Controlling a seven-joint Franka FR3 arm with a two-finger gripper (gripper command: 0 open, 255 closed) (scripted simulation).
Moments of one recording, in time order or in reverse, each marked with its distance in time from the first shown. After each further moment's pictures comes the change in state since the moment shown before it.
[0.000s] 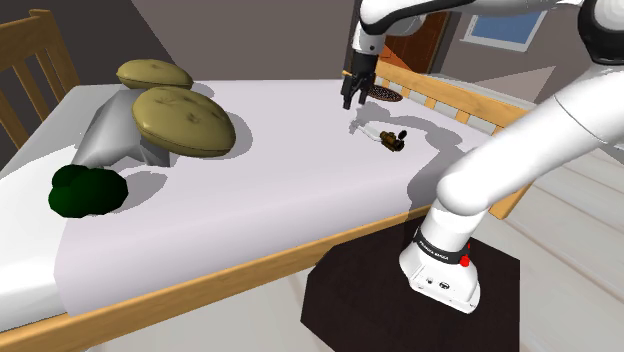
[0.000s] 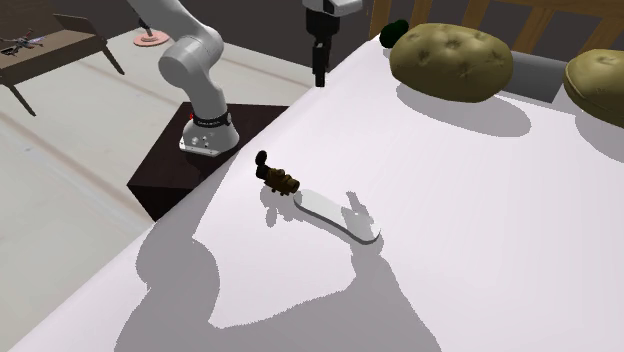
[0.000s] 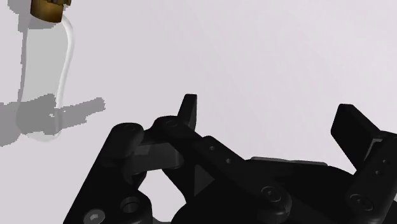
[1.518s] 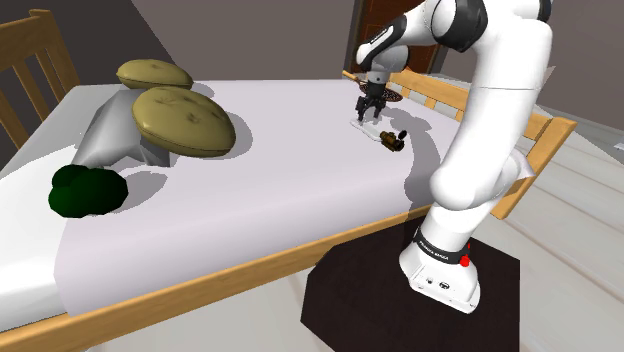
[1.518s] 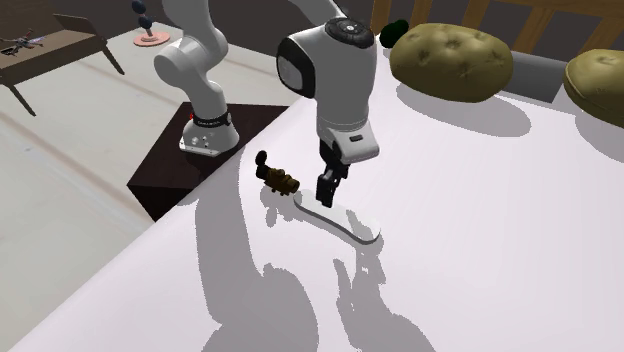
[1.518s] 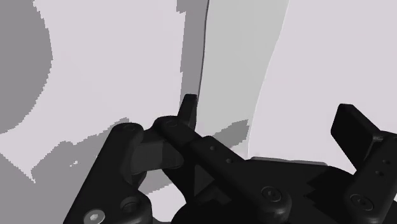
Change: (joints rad) arm -0.198 0.666 -0.252 0.374 0.140 0.268 -0.224
